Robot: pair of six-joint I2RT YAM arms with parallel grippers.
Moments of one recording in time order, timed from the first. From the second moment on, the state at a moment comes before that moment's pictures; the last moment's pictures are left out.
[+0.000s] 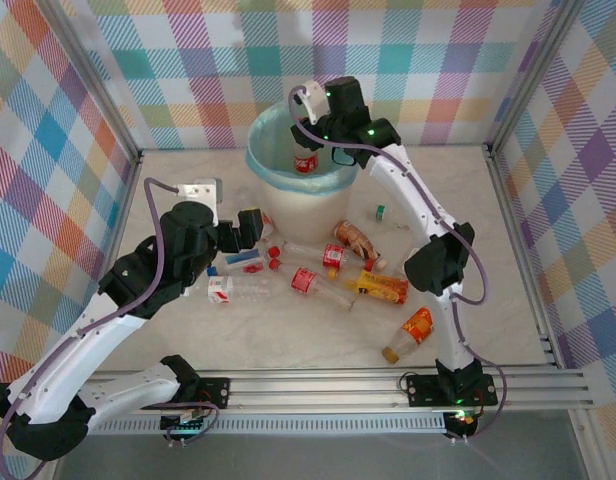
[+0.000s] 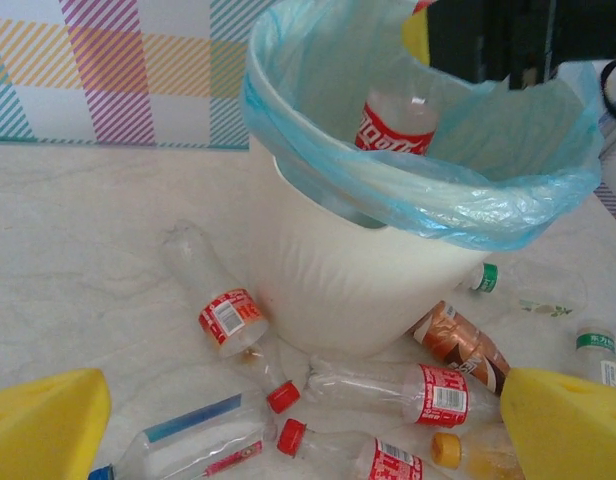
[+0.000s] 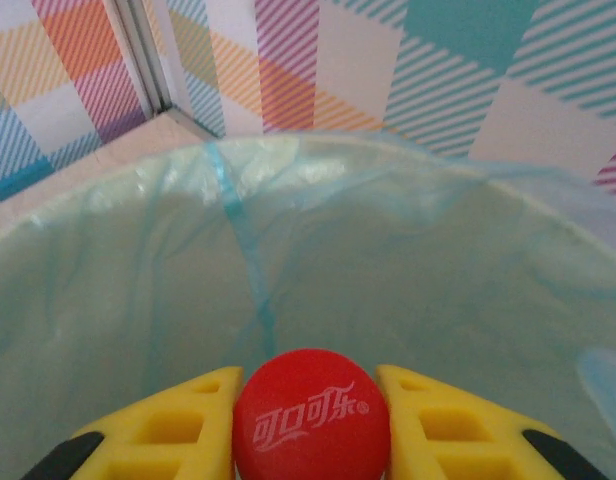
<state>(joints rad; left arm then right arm) -0.72 0.95 1.24 -0.76 -0.45 -0.42 0.55 2.23 2.49 -0.75 -0.16 -0.15</state>
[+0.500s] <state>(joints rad) -0.72 0.93 1.21 -0.77 -0.47 -0.43 0.52 2.32 2.51 -0.77 -0.21 -0.14</state>
